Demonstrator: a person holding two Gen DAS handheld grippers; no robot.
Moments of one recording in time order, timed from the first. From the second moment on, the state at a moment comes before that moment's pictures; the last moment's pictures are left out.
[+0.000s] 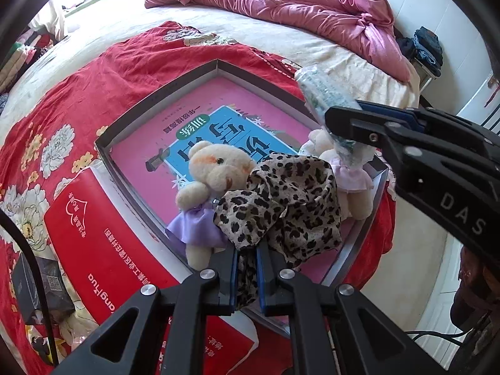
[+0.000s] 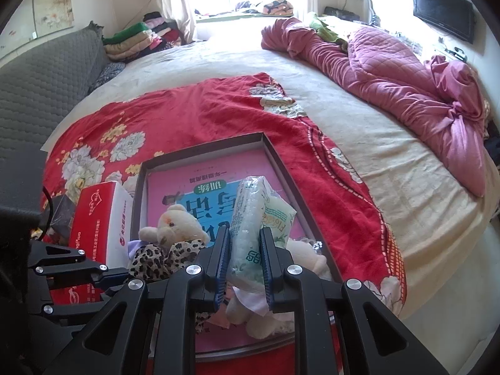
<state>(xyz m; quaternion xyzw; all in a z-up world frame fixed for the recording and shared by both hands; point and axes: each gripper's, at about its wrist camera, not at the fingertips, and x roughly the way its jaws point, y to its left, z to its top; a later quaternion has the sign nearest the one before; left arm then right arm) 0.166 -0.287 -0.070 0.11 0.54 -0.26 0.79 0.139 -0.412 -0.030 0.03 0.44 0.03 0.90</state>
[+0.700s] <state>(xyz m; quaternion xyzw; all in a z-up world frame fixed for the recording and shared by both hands) 0.169 -0.280 -0.074 0.11 0.54 -0.26 0.79 0.160 -0.399 -0.067 0.06 0.49 0.06 0.87</state>
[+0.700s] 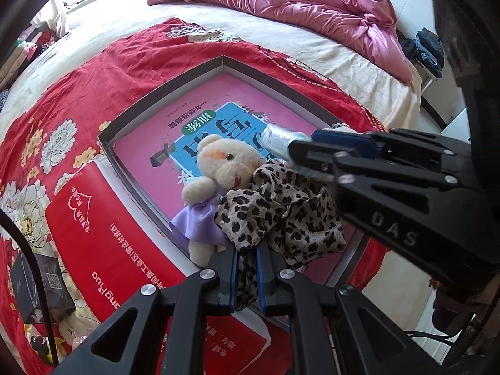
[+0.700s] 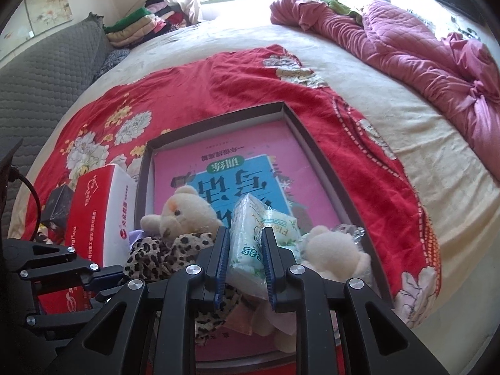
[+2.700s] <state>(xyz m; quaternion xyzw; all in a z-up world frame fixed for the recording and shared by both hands) 0.170 -0.282 -0.062 0.10 0.53 -0.25 0.80 0.125 -0.436 -0.018 0.10 0.45 0.01 0.89</state>
